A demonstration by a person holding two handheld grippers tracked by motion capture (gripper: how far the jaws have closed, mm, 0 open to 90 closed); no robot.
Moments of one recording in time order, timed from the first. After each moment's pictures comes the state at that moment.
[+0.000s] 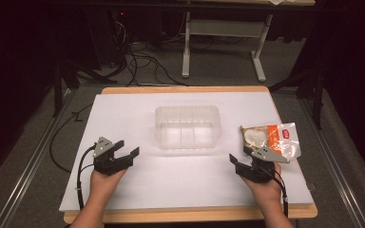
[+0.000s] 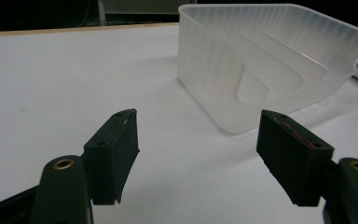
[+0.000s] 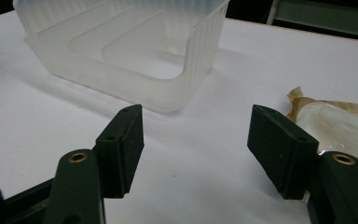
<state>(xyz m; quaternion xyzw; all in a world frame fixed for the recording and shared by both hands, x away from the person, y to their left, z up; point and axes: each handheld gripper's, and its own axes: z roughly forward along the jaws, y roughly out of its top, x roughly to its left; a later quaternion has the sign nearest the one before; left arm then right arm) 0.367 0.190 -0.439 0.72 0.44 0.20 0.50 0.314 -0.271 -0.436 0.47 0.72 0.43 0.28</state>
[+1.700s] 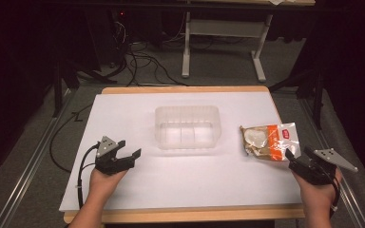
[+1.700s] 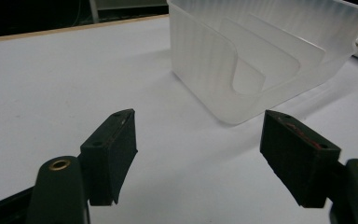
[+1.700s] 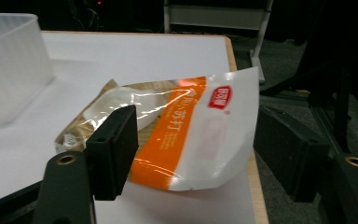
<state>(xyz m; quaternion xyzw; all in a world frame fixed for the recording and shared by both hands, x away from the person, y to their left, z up) 0.369 0.187 -0.437 0.75 0.42 0.20 0.48 0.286 -0.405 -0.416 0.59 0.61 0.38 0.37</state>
